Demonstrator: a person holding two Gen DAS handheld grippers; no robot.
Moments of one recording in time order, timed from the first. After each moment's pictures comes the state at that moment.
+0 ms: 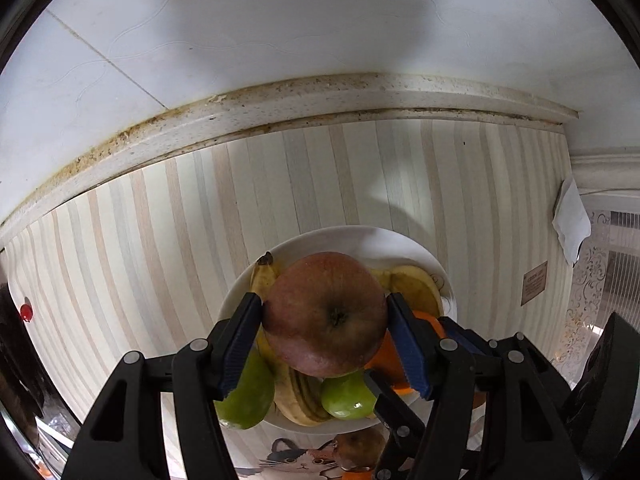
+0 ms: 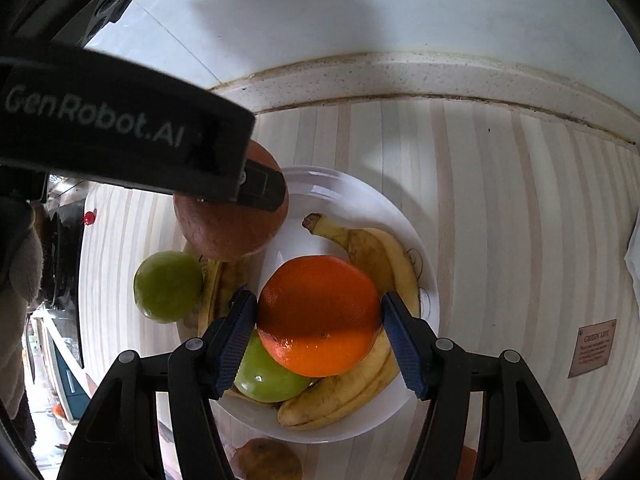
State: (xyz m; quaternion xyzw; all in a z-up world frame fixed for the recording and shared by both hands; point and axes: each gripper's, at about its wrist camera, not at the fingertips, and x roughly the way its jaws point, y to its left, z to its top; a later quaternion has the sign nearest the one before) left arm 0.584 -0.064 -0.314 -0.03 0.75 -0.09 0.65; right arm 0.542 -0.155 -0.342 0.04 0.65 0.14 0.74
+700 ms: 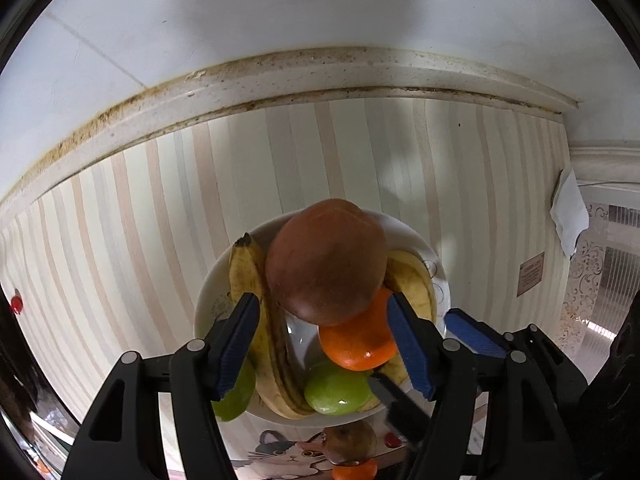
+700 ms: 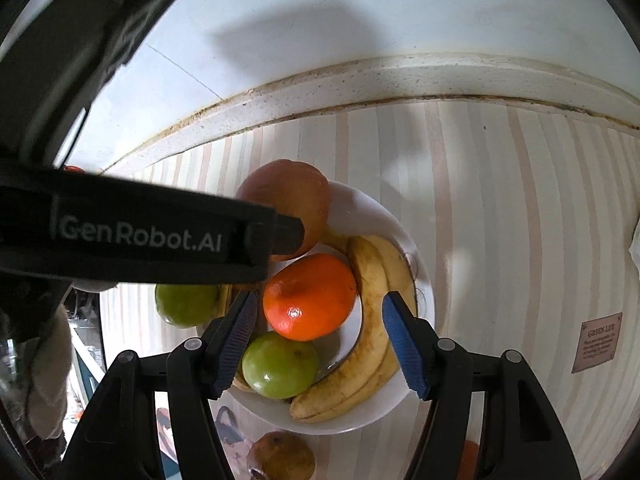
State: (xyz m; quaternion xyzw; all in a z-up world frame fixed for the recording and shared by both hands) left arm 0.581 -0.075 -0.326 -0.05 0.76 -0.09 0.64; right arm 0.544 -0.184 -0.329 0.09 0.65 0.15 0.74
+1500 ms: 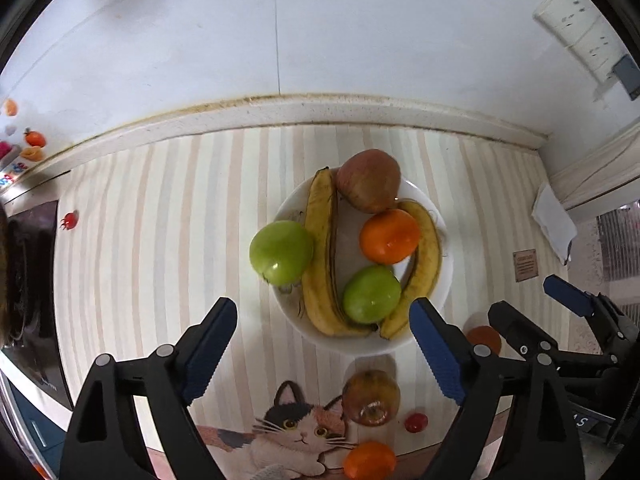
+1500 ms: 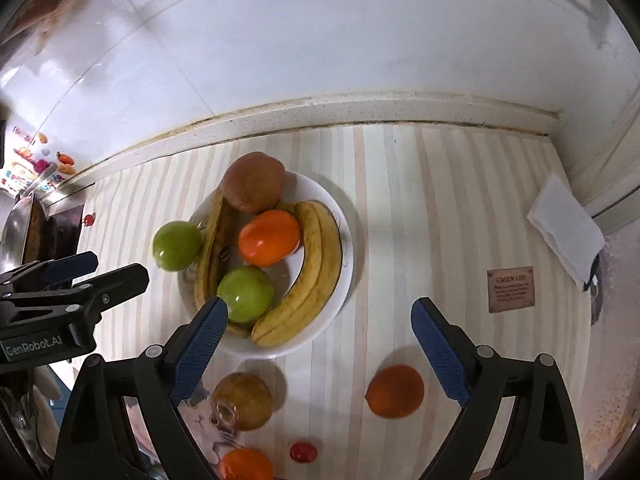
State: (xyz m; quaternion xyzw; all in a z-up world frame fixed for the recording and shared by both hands) left arm 0.433 -0.033 -0.231 -0.06 0.62 -0.02 0.78; right arm 0.452 -0.212 -0.238 0.01 0.59 0.09 0.80
